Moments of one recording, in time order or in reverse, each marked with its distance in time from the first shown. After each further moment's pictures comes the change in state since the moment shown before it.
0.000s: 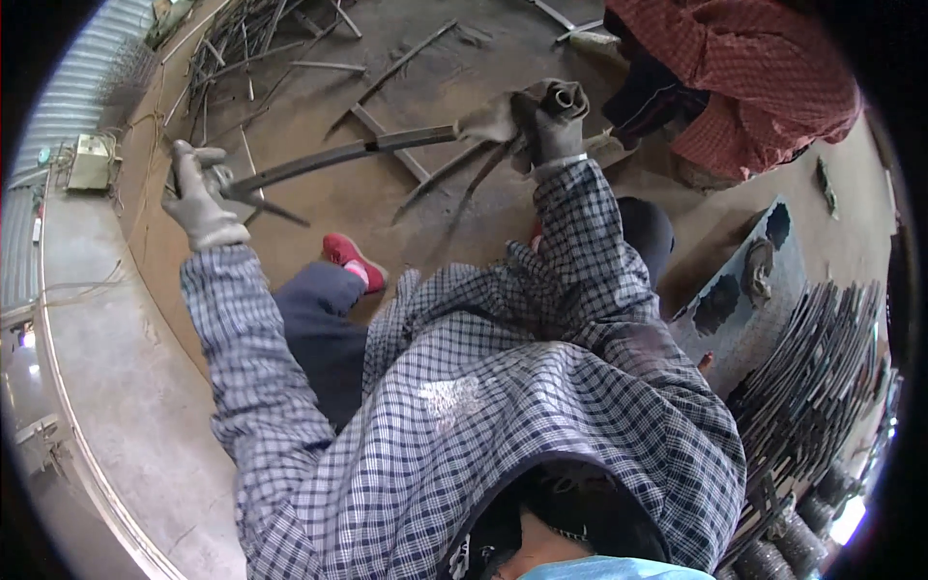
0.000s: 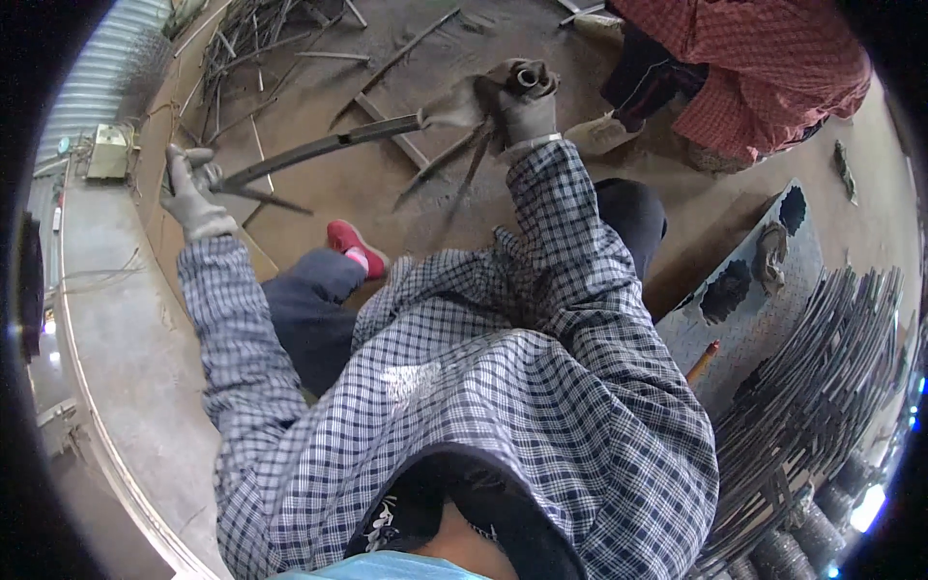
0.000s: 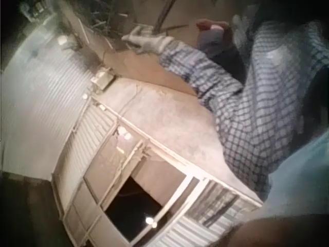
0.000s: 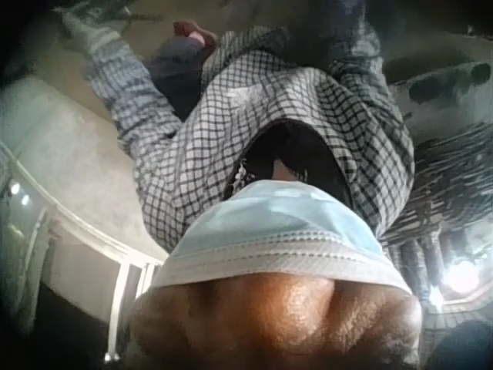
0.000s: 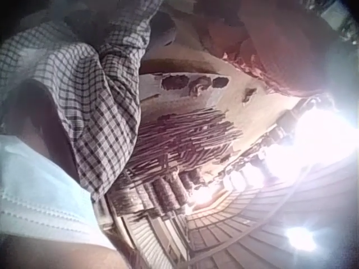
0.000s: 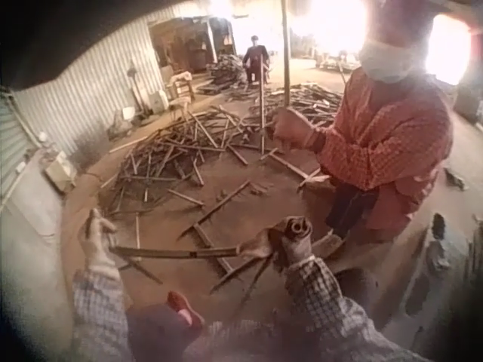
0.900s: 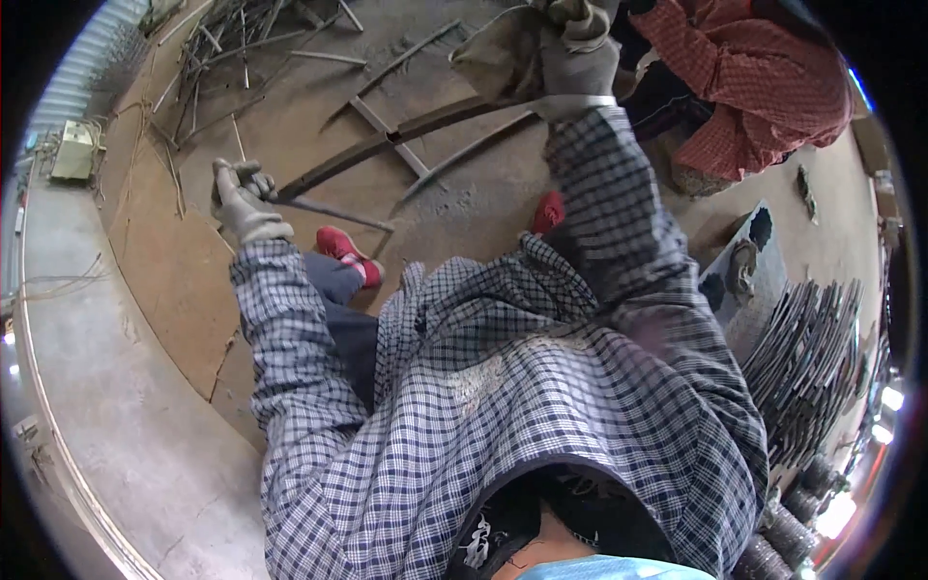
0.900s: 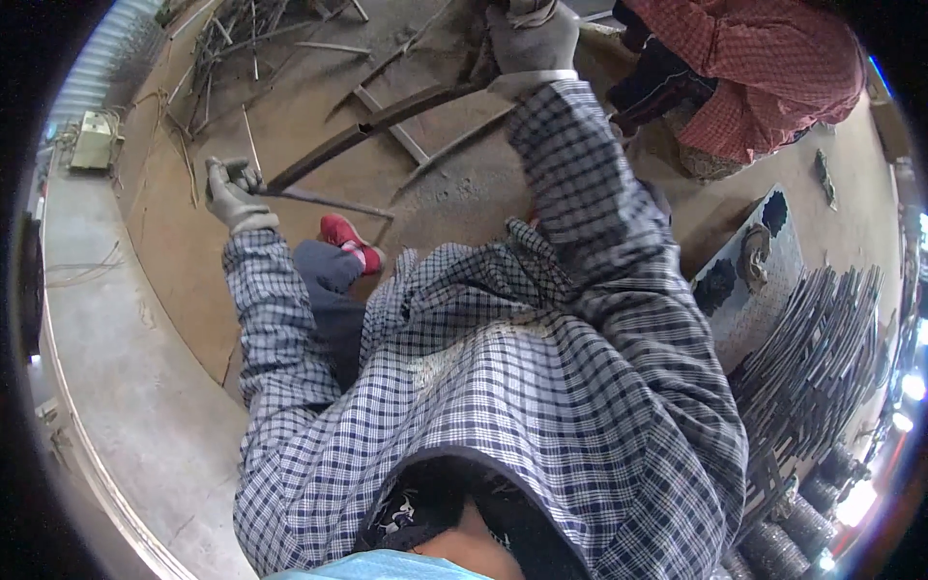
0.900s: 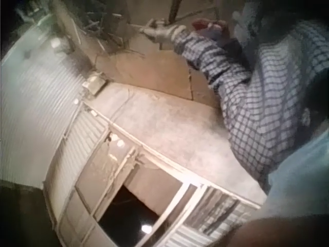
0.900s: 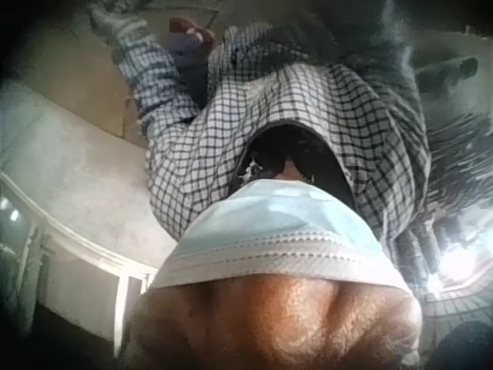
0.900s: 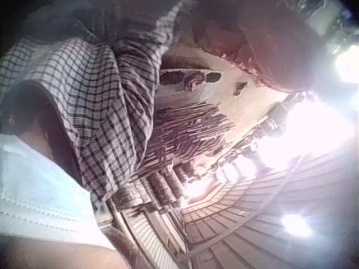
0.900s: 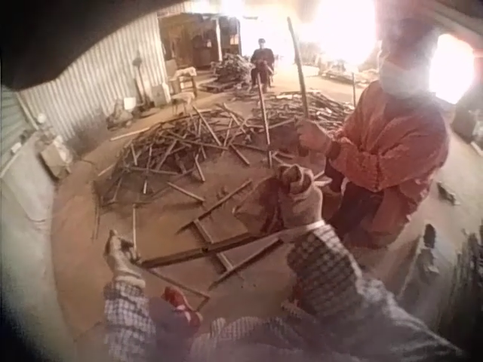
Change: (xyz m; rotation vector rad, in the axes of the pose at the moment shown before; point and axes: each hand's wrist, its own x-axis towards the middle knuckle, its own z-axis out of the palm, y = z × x) left_hand -0.004 -0.088 -0.020 -0.304 0.108 -0.227; right_hand 0.082 -0.045 0.037 0.123 -0.190 -0.650
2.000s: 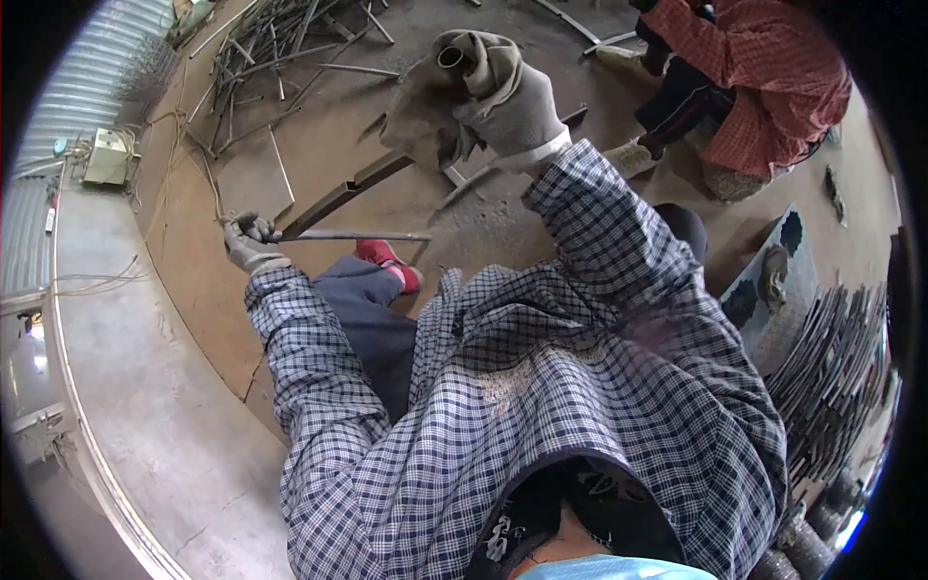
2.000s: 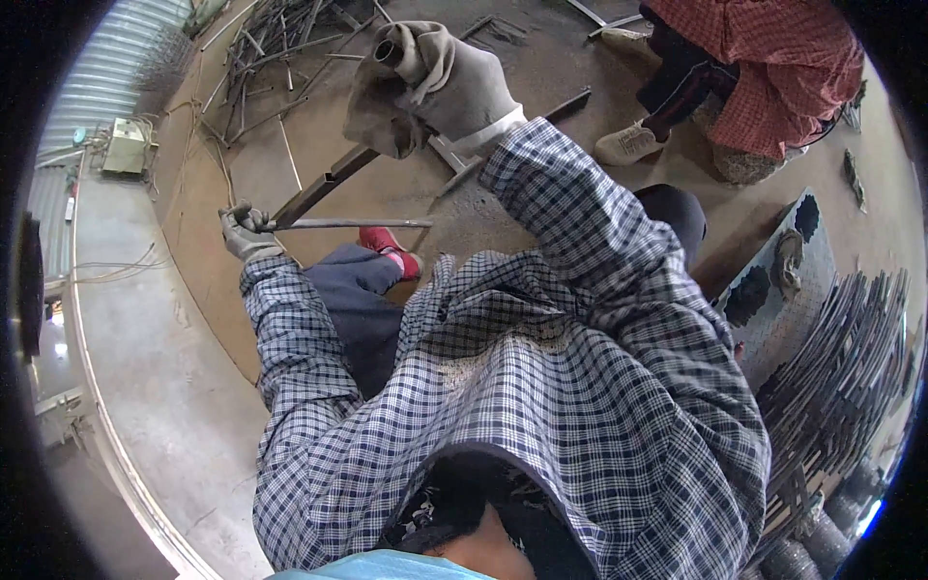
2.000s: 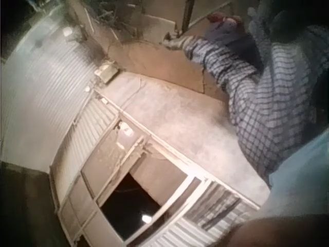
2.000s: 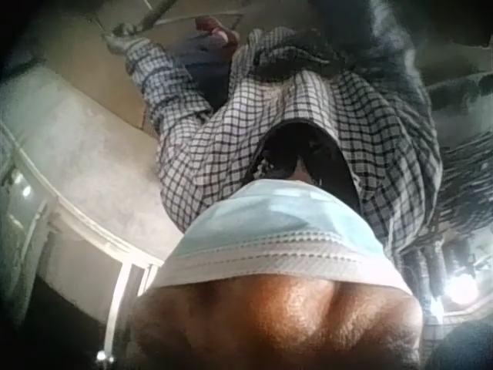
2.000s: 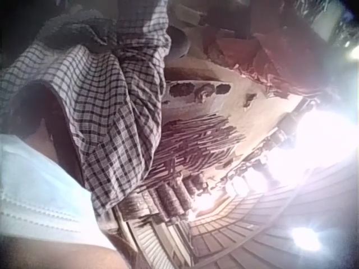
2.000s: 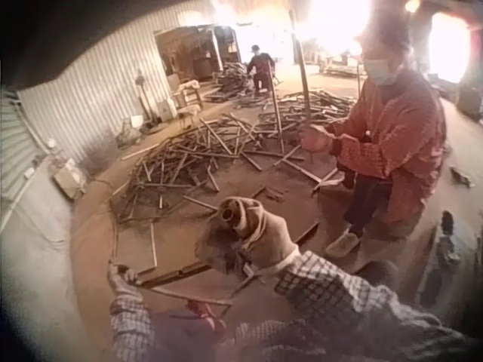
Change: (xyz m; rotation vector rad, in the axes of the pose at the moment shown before) left_hand 0.038 0.011 -0.079 -0.015 0.143 -0.080; right_hand -0.004 -0.097 0.078 0.057 -0.261 0.442
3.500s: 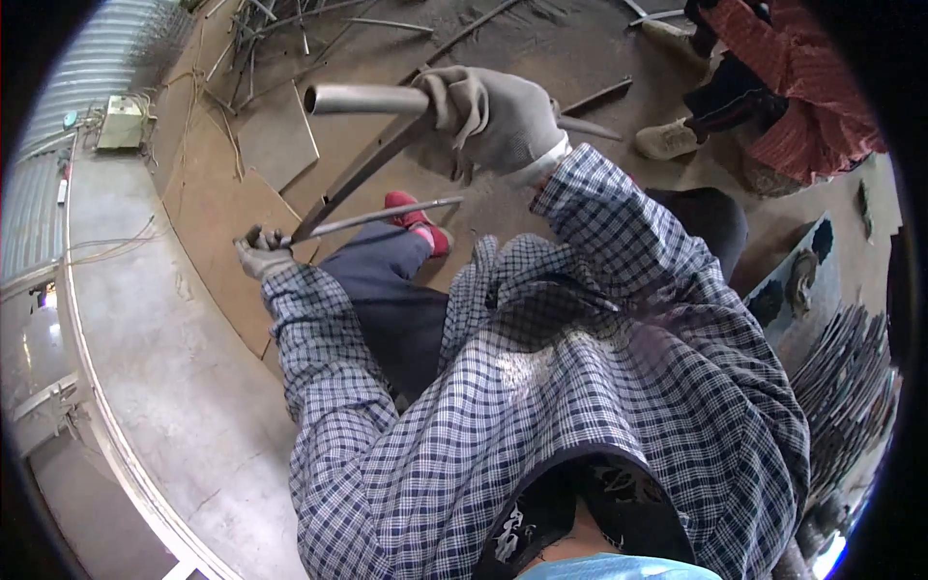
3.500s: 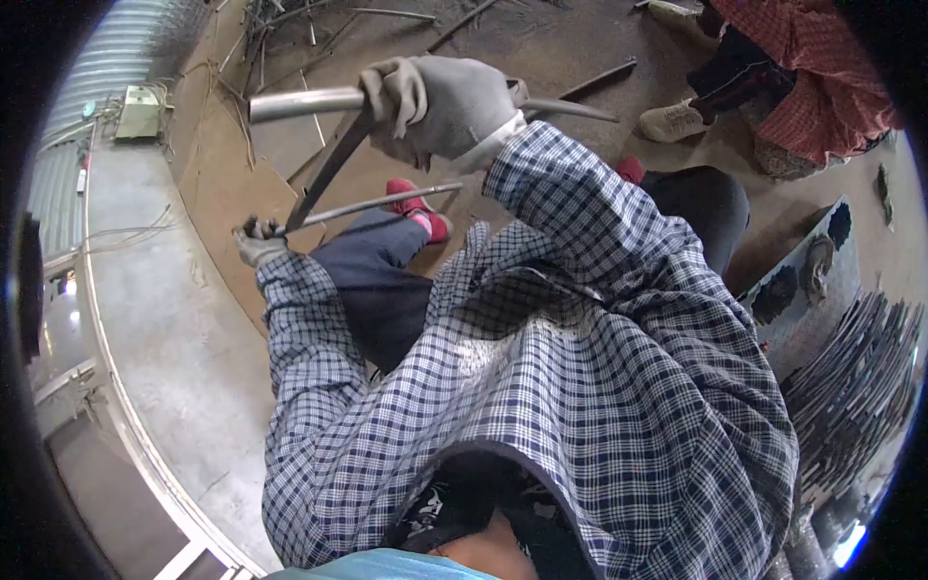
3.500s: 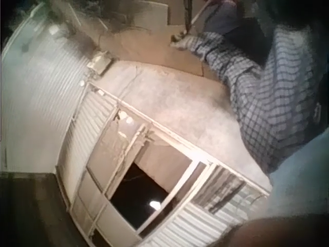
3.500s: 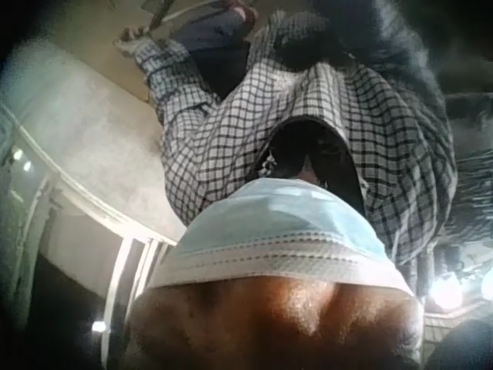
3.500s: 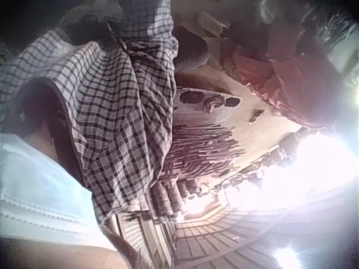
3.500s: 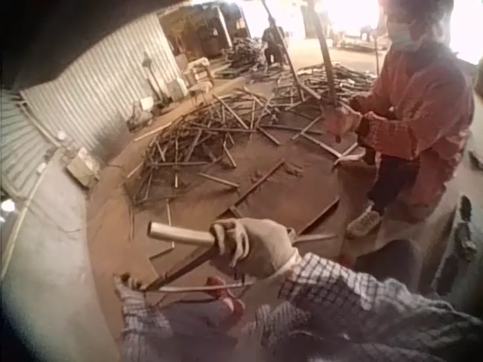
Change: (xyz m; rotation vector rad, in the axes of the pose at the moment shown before) left_hand 0.000 -0.007 -0.046 0.024 0.427 -0.040; right_hand -0.010 0.030 0.016 -0.262 -0.180 0.141
